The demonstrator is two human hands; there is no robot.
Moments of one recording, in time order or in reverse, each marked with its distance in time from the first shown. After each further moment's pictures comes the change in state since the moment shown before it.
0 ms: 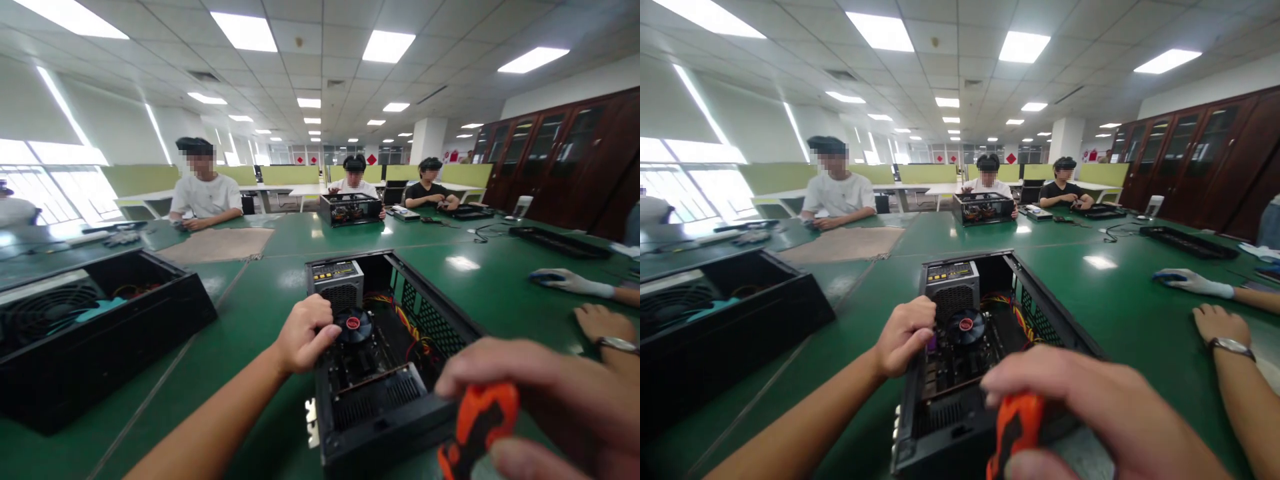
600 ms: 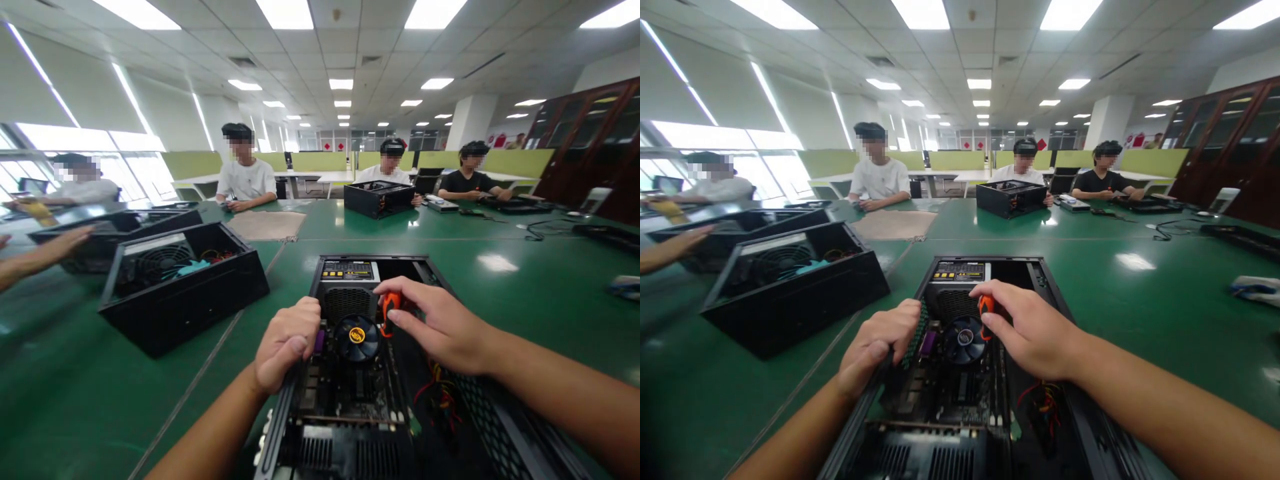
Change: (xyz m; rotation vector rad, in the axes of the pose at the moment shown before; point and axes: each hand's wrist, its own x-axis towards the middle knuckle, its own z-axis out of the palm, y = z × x) left_hand -0.085 0.033 -0.050 -0.232 0.171 -0.120; right_hand 0.117 0.008 0.120 0.035 -0.217 -0.012
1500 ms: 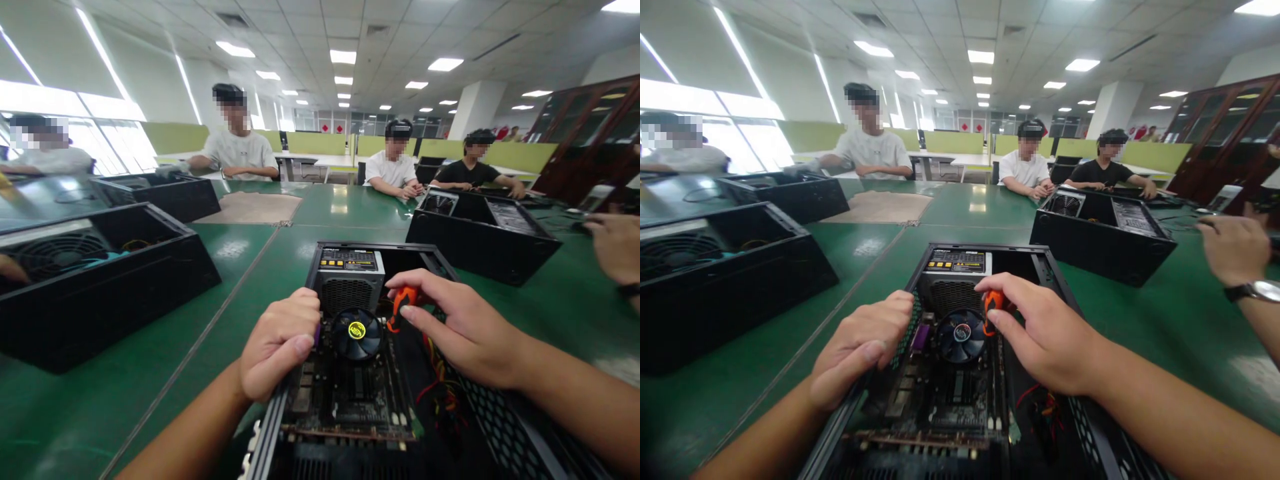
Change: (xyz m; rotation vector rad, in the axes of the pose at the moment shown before) left_hand 0.004 -0.007 -0.003 -0.081 -0.077 0.147; right_hand -0.005 0.005 0.001 -0.060 0.016 0.032
